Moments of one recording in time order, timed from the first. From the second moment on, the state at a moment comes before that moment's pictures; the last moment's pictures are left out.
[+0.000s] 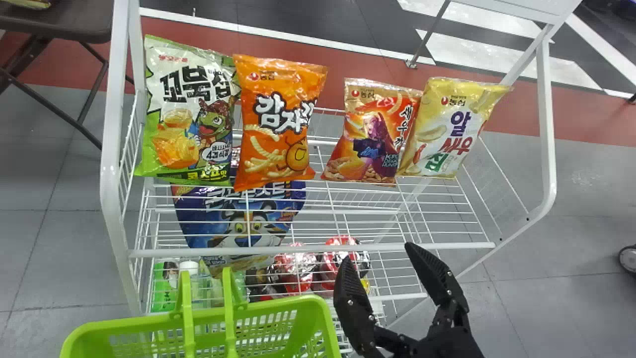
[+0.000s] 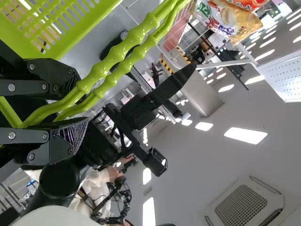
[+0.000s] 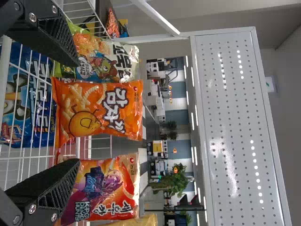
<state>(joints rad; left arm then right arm) 0.84 0.15 -0.04 -2.40 0.37 0.81 -1.28 1.11 -0.05 -0.03 -2.36 -0.13 -0.33 0.20</state>
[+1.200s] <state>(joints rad) 0.82 0.21 -0.12 -2.41 0.33 0.81 -1.28 0.38 -0.04 0.22 -2.22 -0.01 0.44 0.11</state>
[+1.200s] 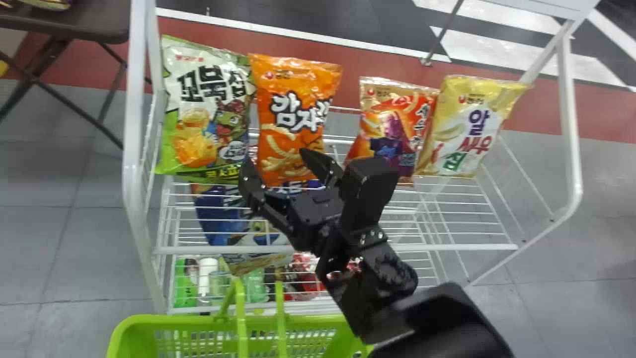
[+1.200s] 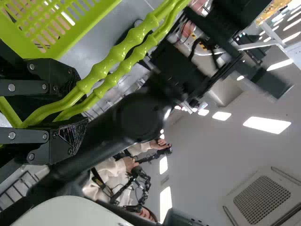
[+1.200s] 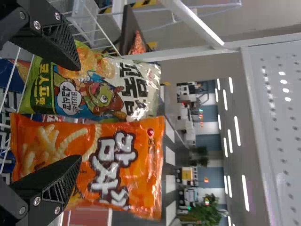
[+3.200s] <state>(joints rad) 0.77 0.21 -0.08 -2.36 0.40 0.80 -1.29 0.38 -0.10 0.21 -2.45 0.11 0.79 0.32</state>
